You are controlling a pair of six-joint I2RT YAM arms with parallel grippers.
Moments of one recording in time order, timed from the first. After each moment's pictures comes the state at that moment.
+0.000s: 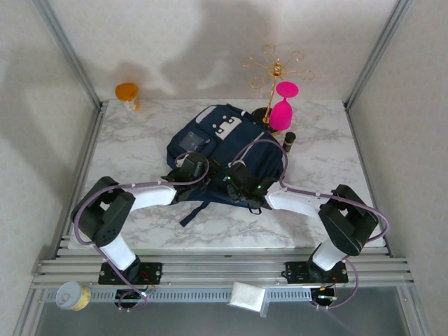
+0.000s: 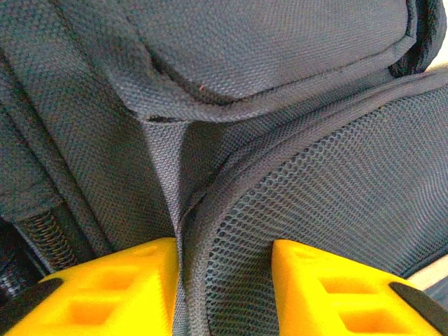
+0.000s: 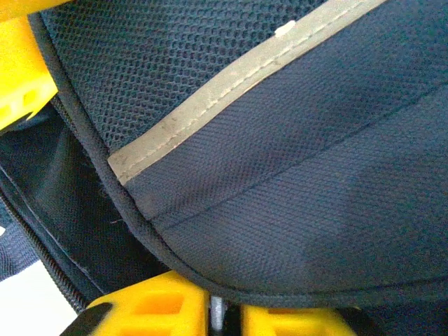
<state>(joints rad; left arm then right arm) -0.62 1.67 0.81 0.24 -0.07 -1.40 0.88 1.59 0.90 -0.26 0.24 0.39</state>
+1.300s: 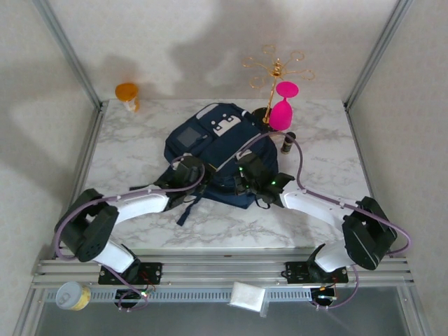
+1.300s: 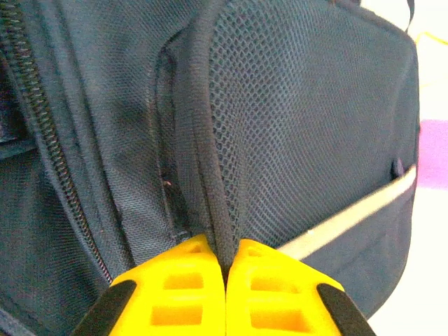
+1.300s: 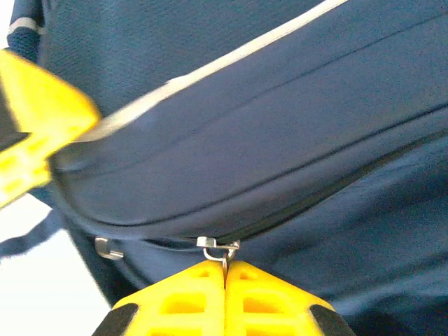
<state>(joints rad) -0.62 1.49 0.73 0.18 -0.07 -1.43 0.80 1.42 0.91 -0.30 0.18 0.35</state>
